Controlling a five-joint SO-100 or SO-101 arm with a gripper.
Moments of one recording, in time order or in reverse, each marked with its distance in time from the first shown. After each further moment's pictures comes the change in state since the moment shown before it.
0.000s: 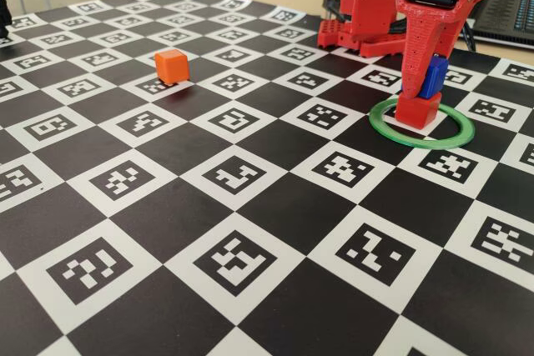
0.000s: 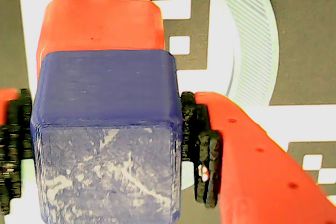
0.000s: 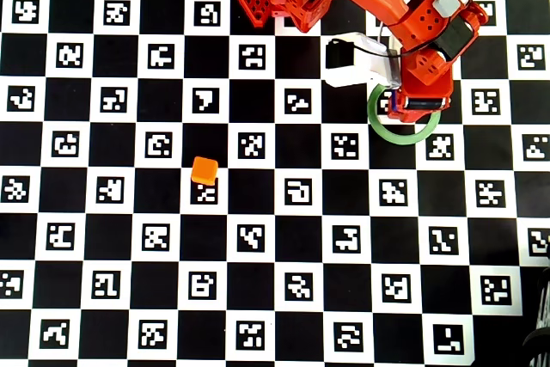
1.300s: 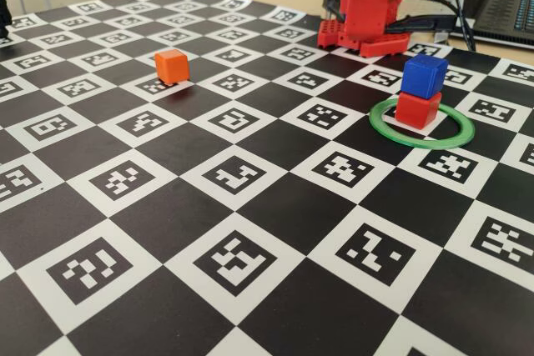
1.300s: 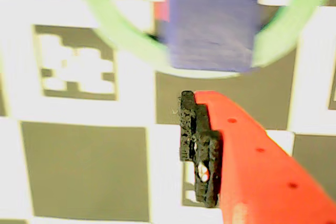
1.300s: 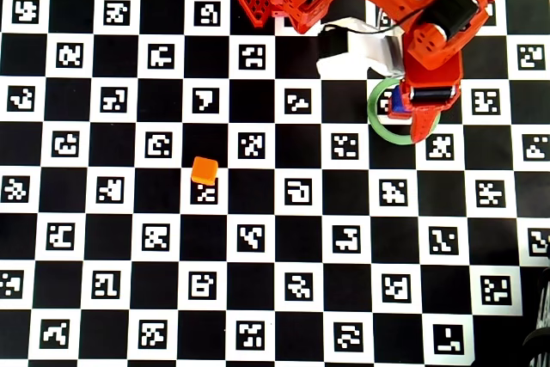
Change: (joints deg) arm 12.9 8.3 -24.4 26.7 -13.5
